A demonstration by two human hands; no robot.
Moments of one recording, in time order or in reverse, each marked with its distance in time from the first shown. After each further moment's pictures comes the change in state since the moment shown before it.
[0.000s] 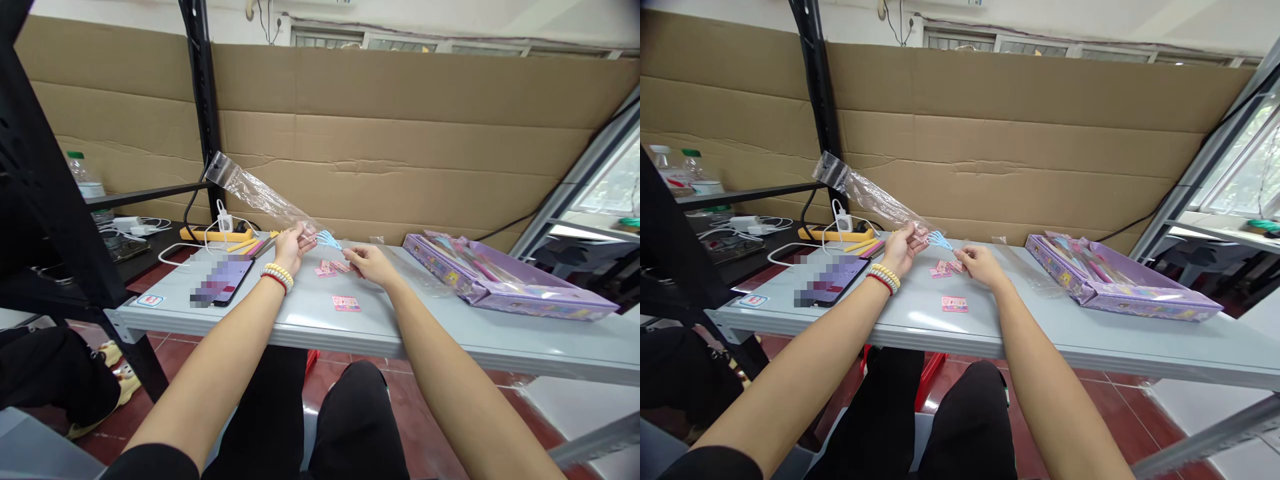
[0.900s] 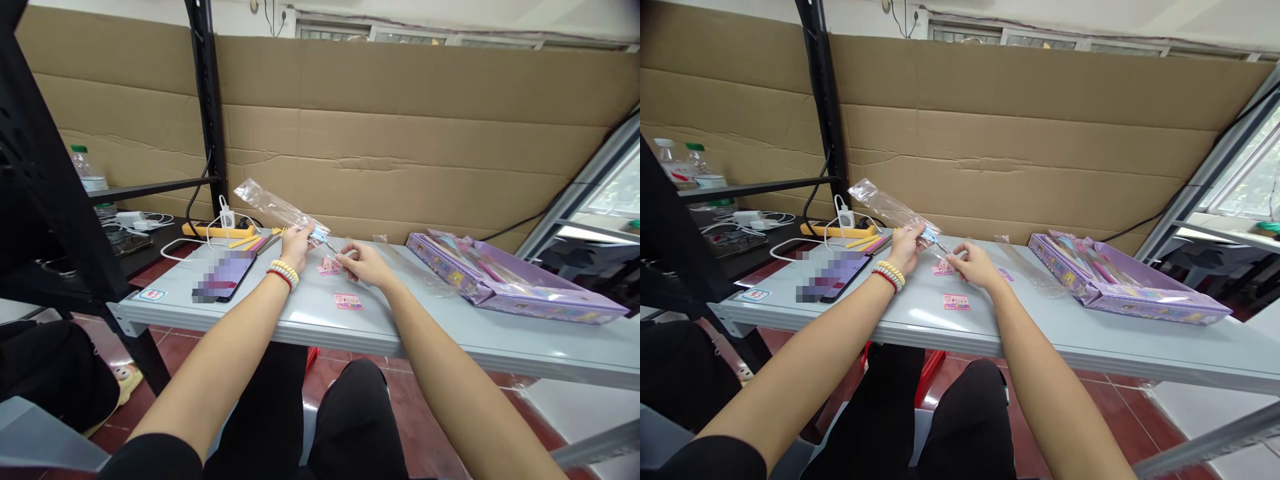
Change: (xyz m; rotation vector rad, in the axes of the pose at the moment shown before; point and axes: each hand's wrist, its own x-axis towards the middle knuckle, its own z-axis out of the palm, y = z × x) left_hand 0.006 -0.008 0.000 0.045 -0.034 0.099; right_hand -0.003 -0.004 0.011 0.036 -0.049 0.014
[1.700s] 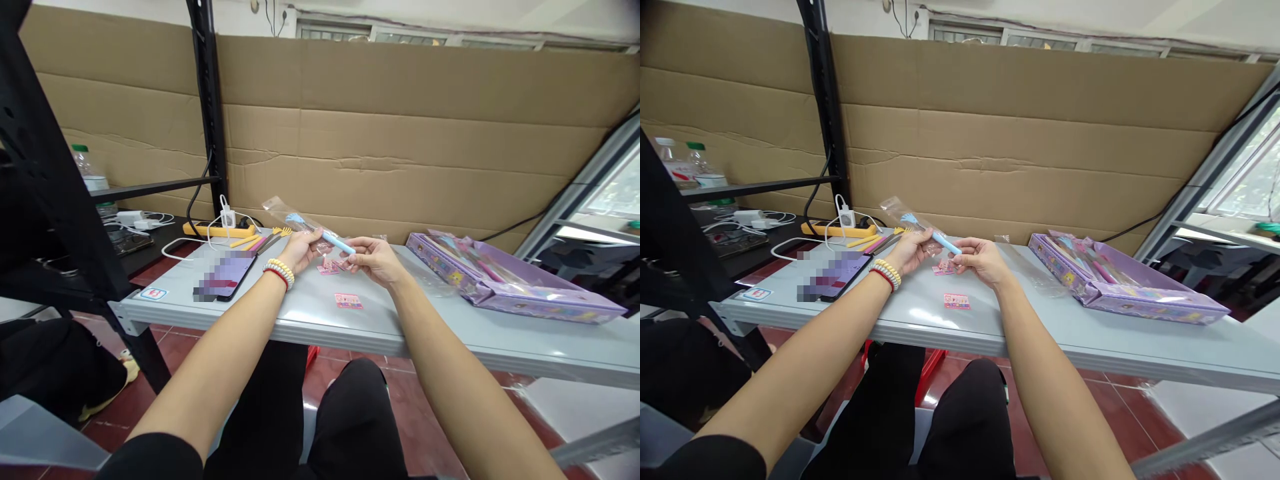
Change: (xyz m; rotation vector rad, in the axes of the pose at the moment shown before) left_hand -0.008 0.005 -0.005 0.020 -0.290 -0.249; right_hand -0.007 -0.012 -0.011 0.639 -0.079 -0.022
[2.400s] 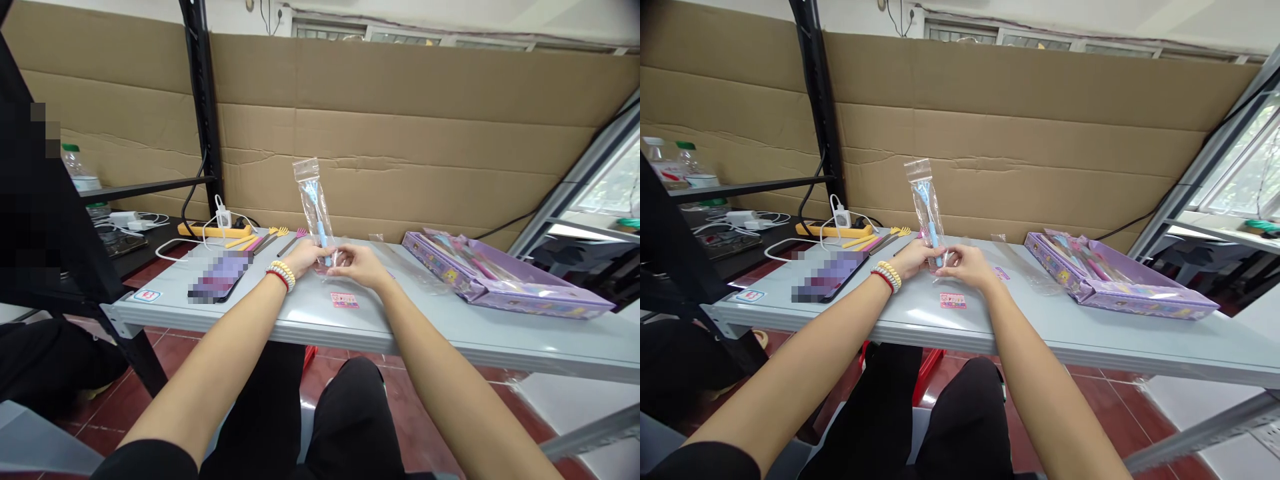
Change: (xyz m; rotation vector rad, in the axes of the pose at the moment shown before) left_hand -0.004 -0.012 0.008 0.367 -0.125 -0.111; right_hand 0.005 0.016 0.004 -0.709 0.026 -0.180
